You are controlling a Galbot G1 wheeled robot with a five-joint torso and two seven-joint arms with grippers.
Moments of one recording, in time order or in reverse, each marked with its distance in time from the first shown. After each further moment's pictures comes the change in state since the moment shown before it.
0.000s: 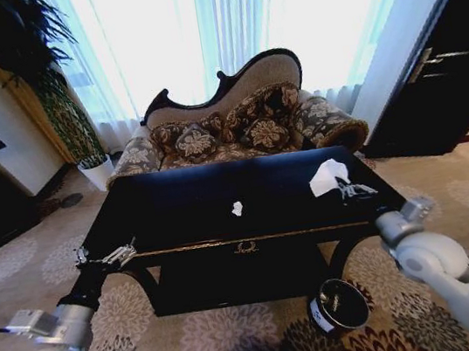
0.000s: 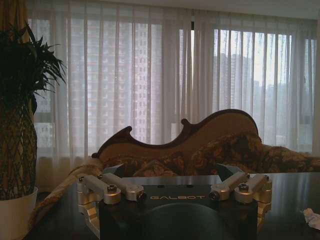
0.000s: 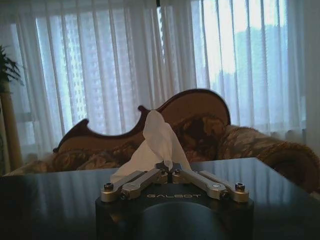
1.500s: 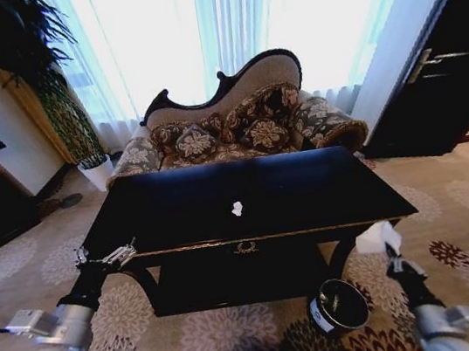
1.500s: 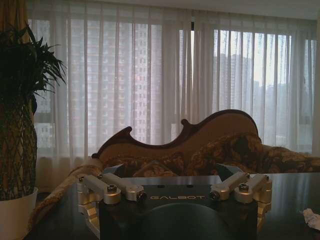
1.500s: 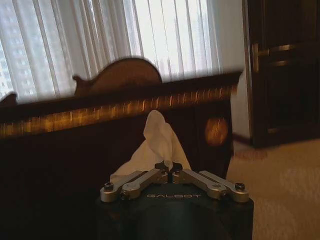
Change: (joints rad) left arm 0.000 0.000 0.000 0.000 0.000 0.000 0.000; right arm -0.247 0.425 -0.030 -0.332 -0.245 0.400 -0.173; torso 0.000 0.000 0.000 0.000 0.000
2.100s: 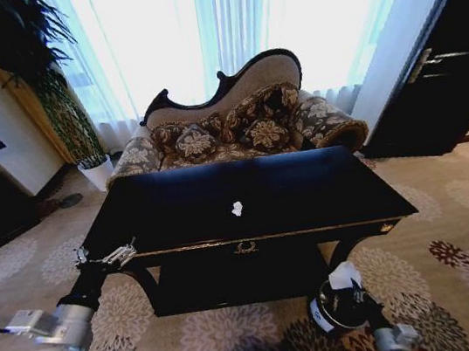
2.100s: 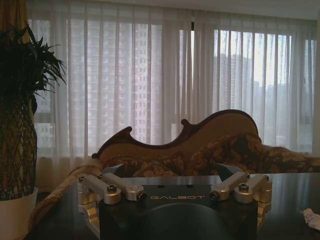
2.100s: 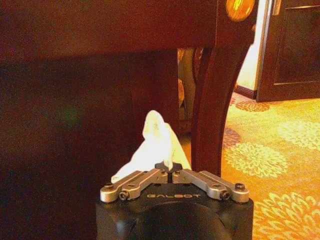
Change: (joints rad) left arm 0.000 0.000 0.000 0.000 0.000 0.000 0.000; right arm 0.195 -0.006 -0.211 -0.396 -0.131 0.039 0.025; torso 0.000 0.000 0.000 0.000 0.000
